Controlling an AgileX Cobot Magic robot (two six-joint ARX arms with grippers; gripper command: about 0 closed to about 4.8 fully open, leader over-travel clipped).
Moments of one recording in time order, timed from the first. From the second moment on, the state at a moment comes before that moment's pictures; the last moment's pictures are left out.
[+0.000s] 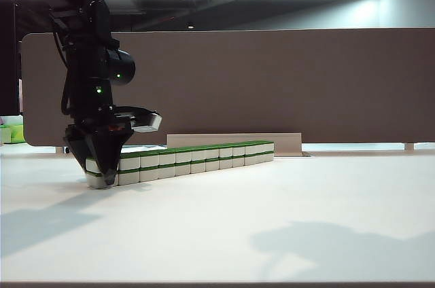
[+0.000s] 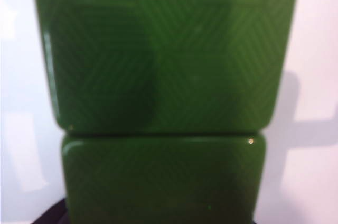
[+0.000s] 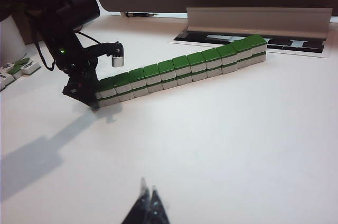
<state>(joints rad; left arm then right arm) -0.24 2.21 1.87 -1.14 0.11 0.57 0.09 0.44 0.50 -0.33 -0.52 0.08</state>
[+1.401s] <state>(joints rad) -0.25 2.16 1.99 -1.35 0.11 0.49 0.09 0.44 0.50 -0.33 -0.52 0.08</state>
